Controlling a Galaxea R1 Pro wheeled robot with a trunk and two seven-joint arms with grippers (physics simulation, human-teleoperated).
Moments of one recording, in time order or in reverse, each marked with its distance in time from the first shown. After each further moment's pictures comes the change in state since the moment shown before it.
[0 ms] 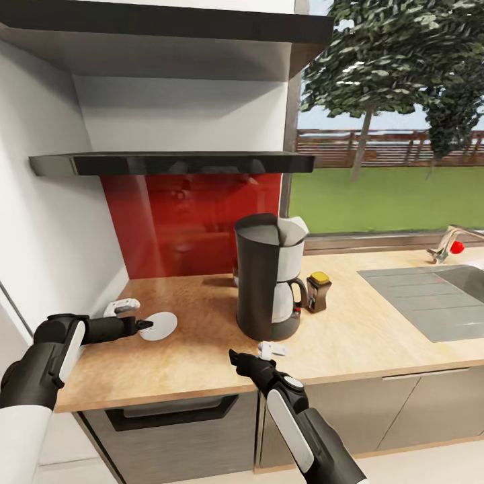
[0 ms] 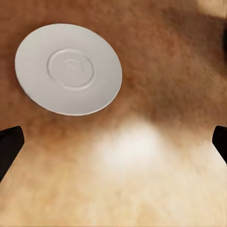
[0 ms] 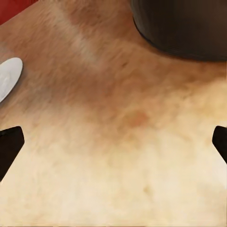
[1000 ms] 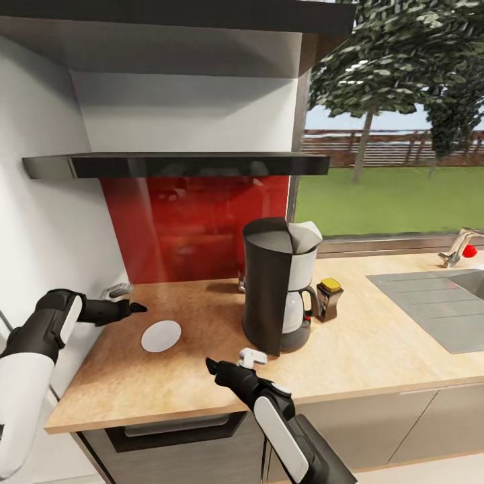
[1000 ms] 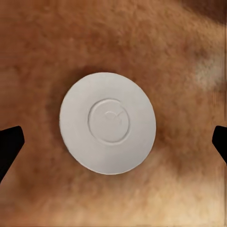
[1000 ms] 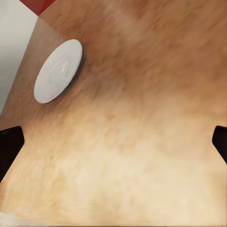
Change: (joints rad) left arm -0.251 0.057 -0.001 0.360 0.000 0.020 -0.001; right arm 0.000 0.000 0.144 -0.010 -0.223 0.002 0.000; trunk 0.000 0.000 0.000
